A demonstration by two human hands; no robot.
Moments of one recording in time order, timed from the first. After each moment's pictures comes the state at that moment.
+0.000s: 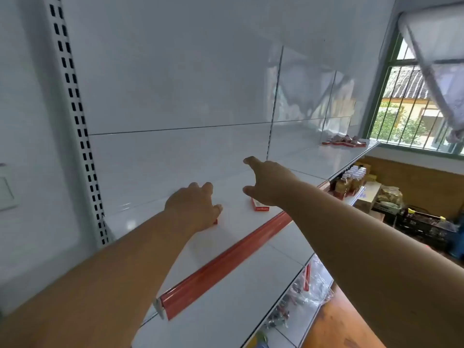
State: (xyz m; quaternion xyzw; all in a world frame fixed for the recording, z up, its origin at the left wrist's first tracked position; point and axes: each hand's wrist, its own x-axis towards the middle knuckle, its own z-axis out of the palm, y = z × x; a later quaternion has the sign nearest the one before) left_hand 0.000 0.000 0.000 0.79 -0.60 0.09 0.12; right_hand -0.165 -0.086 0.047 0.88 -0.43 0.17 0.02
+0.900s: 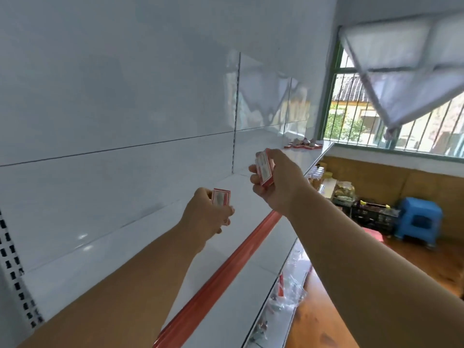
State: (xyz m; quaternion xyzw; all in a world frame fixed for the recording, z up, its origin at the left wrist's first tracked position) left_hand -0.060 -0.079 0.014 0.63 -0.49 -0.31 0.51; right_hand -0.209 -0.118 0.080 0.42 -0.34 0.53 -0.66
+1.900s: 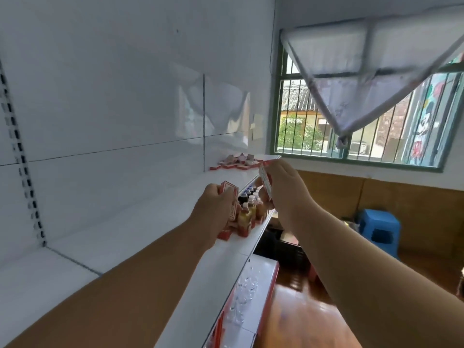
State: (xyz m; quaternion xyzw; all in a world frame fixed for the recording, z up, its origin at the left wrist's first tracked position) left_hand -0.418 -0.555 0.031 0.56 -0.54 -0.36 0.51; right_hand -0.558 -0.551 0.066 0.55 -0.42 0.60 -0.40
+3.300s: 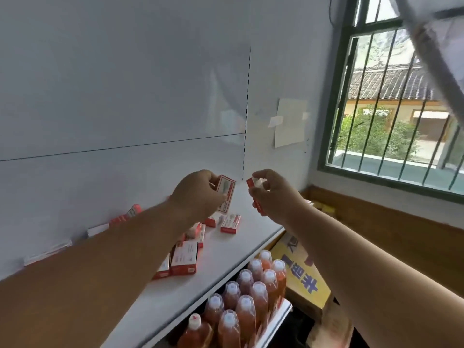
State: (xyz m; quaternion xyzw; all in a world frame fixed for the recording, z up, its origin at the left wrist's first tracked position) left_hand -0.643 -1.422 0.046 0.73 -0.56 -0.09 0.38; right_hand -0.799 -1.491 0.036 0.73 -0.44 0.39 -0.36
